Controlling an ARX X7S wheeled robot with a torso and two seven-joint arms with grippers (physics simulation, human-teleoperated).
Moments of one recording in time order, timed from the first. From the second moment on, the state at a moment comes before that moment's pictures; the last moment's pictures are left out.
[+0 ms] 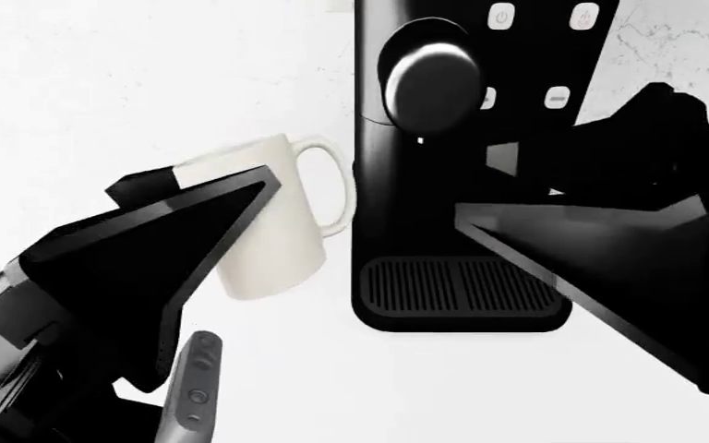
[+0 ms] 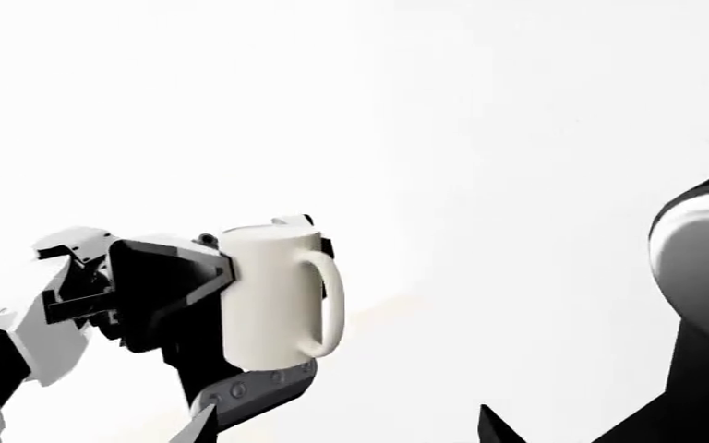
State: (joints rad) left arm -1.25 -1.26 1.33 0.82 1.23 -0.38 -0.19; right arm 1.50 0.91 -0.34 -0.12 2.53 1.35 0.46
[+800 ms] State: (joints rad) left arm -1.25 -1.25 1.30 0.90 1.25 -0.40 -0.15; right arm 1.48 0.76 -0.38 -0.09 2.51 1.32 0.37
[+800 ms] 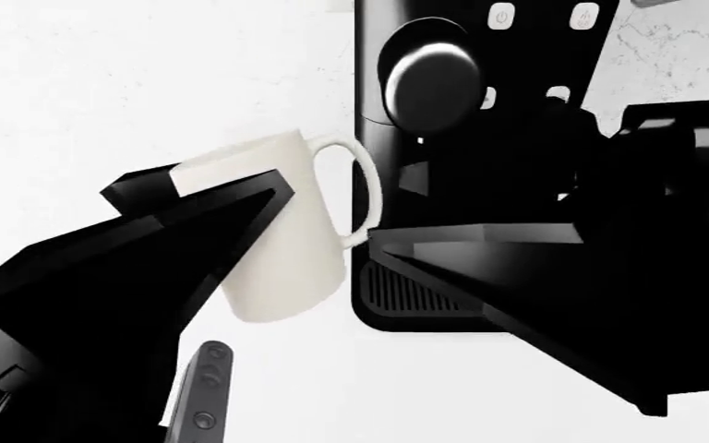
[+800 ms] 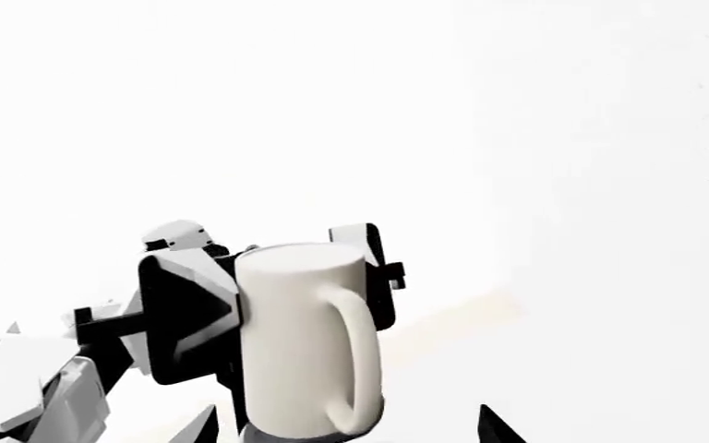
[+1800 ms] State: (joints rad) left arm -1.18 -1.13 1.31 0.93 1.35 -0.45 -0.08; right arm 1.42 0.65 -0.39 -0.14 2.47 1.32 0.29
